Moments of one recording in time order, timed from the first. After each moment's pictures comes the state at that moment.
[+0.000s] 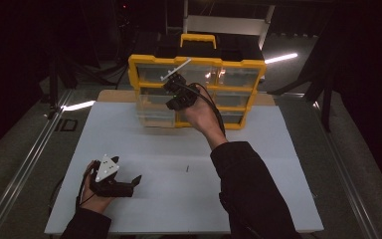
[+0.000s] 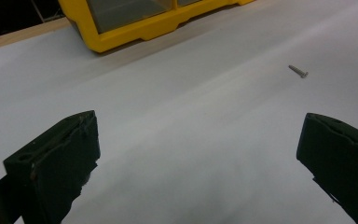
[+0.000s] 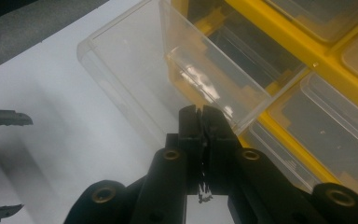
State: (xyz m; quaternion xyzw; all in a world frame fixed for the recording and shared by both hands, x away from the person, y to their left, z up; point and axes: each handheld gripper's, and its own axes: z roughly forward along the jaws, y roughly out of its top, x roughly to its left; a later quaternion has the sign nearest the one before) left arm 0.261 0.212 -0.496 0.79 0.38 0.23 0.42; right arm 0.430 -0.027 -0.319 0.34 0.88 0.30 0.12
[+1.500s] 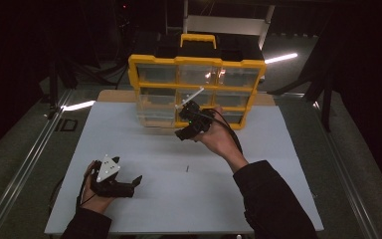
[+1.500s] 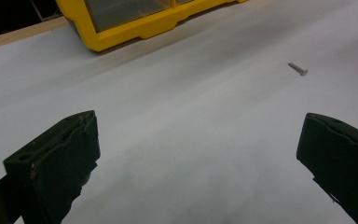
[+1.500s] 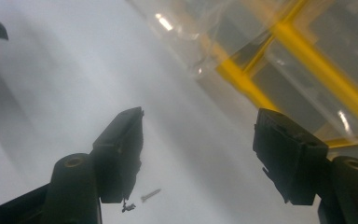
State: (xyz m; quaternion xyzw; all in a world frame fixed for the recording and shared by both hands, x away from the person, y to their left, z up) left arm 0.261 0.210 -0.497 0.79 0.38 0.23 0.42; right arm 0.394 -0.066 -0.370 0.32 0.90 0.27 0.12
